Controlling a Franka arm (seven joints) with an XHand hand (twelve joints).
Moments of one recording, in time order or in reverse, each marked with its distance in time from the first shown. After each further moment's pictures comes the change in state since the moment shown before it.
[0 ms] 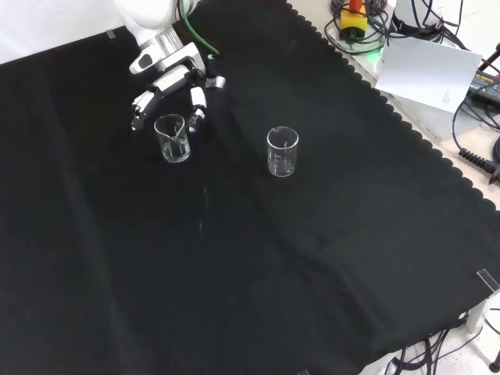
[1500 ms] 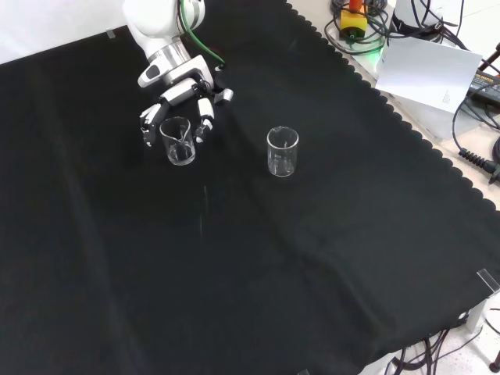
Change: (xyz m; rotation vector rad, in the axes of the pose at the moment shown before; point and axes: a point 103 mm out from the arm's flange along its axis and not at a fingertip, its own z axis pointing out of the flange) arm 0.027 0.006 0.032 -0.051 0.138 -0.021
